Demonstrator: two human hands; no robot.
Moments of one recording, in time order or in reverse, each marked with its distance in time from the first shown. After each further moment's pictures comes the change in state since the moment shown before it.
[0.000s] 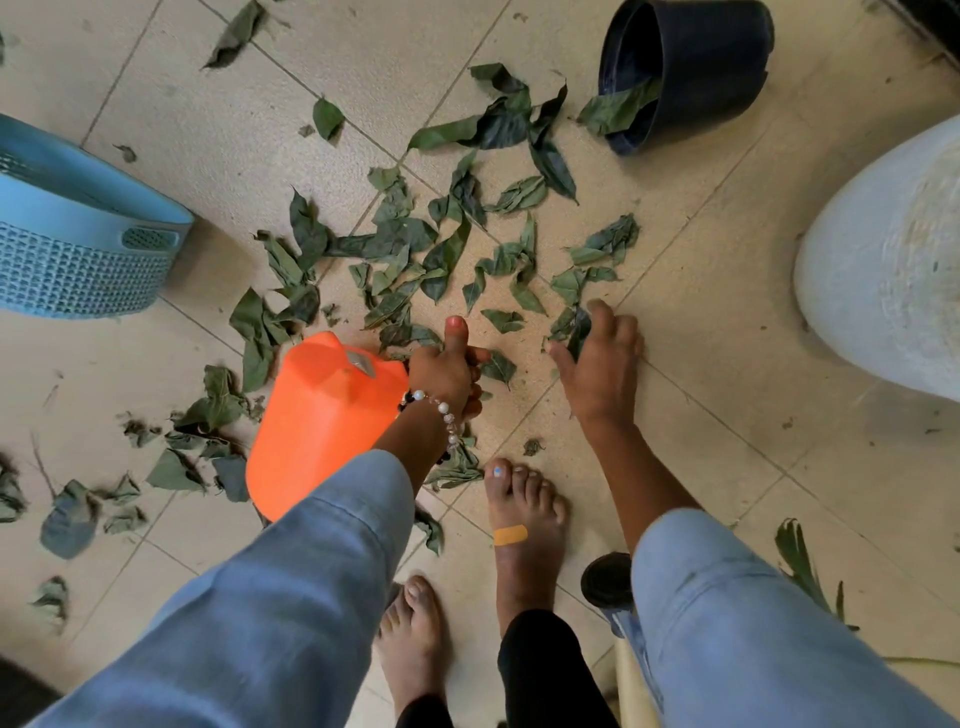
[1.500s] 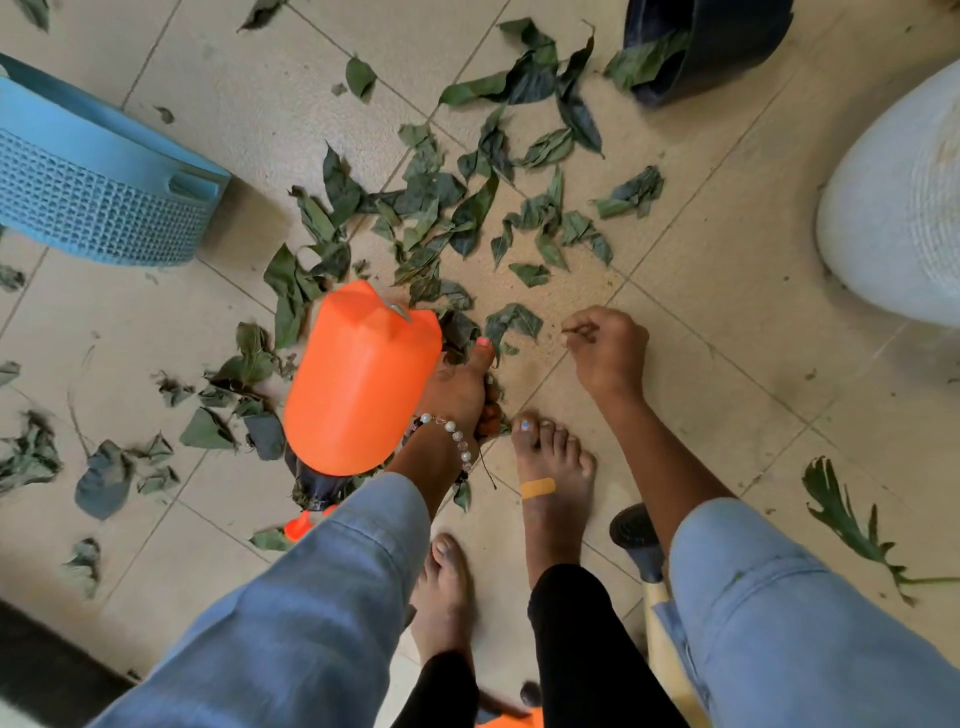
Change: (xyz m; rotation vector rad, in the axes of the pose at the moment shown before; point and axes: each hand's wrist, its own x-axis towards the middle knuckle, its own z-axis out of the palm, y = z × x) left_hand -0.040 -0.049 -0.045 -0.074 -0.050 -0.148; right_hand -0.046 -0.013 0.005 0.391 -0.007 0.033
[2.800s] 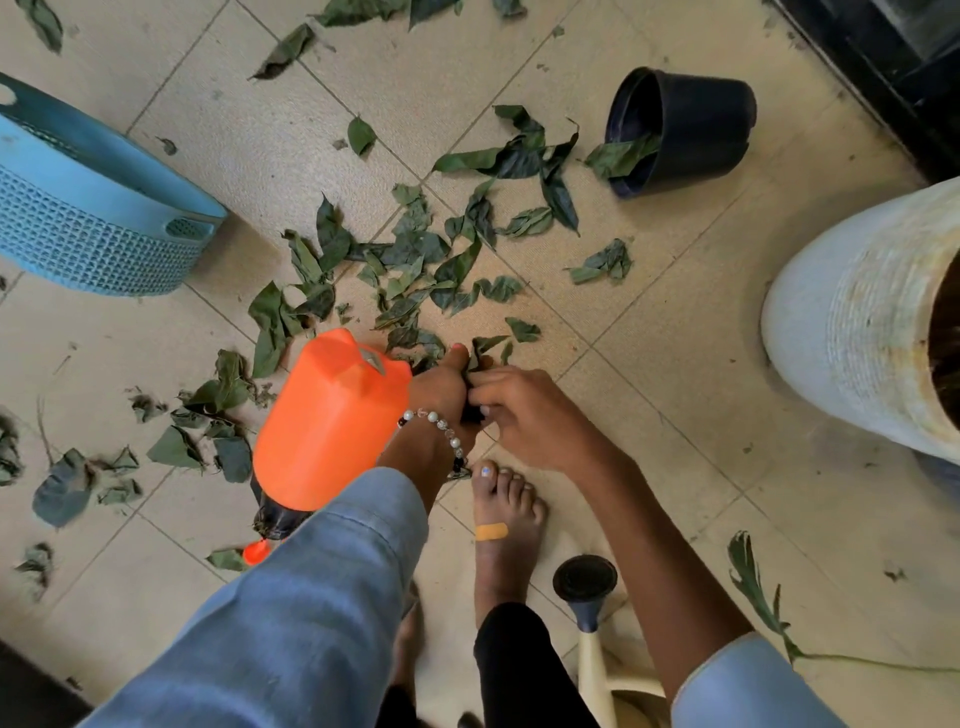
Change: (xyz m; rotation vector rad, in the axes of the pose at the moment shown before) left_hand 0.008 0.056 0.041 -0.330 0.015 -0.132; right_hand -0.008 -0.090 -0.058 -0.208 -0.764 -0.546
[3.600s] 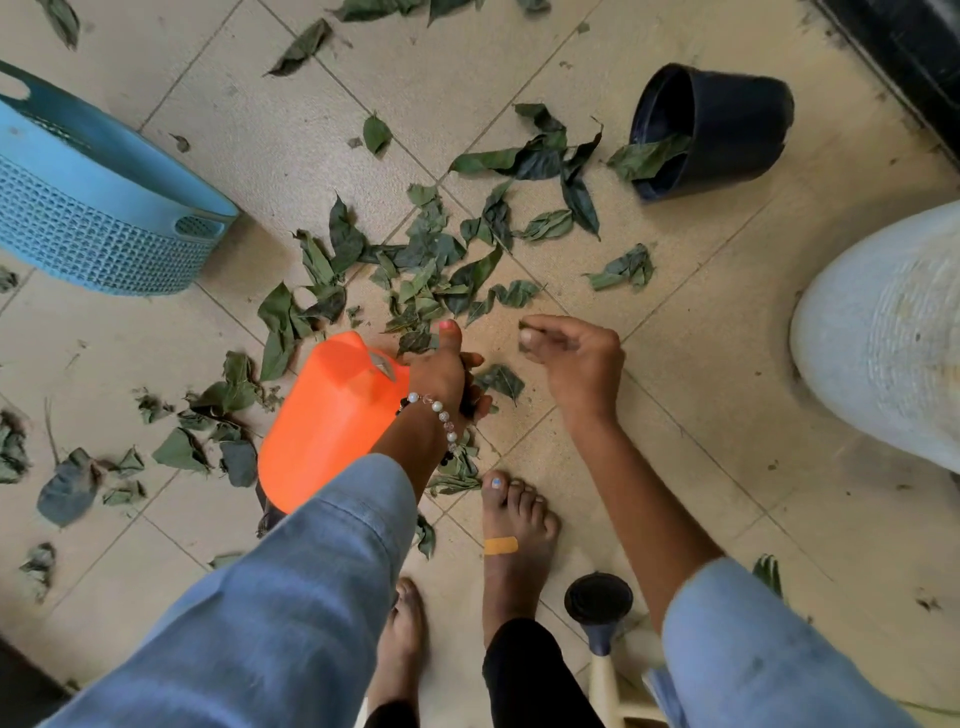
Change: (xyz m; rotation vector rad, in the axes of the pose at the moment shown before) left_hand 0.014 0.019 0.000 0.156 0.065 0.114; right_hand 0.045 0.044 0.013 0.650 0.739 0.395
